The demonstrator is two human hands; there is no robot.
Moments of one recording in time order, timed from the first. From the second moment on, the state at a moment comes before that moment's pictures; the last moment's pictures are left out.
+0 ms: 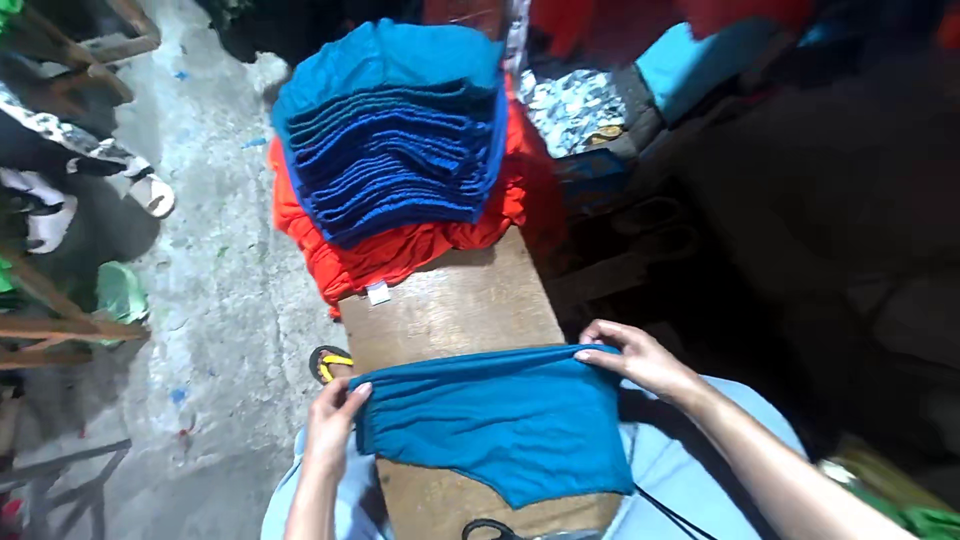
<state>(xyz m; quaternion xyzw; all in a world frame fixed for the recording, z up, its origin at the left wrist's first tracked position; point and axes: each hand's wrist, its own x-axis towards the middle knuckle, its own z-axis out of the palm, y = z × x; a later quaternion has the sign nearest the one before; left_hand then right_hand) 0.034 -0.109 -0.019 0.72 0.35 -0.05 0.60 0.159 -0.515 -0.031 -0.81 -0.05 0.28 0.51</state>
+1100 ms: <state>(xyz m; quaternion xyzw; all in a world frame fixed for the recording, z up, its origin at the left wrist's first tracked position) 0.060 -0.173 0.137 0.79 0.04 -0.03 0.62 0.131 -0.396 0.119 -0.73 -0.31 0.17 0.59</state>
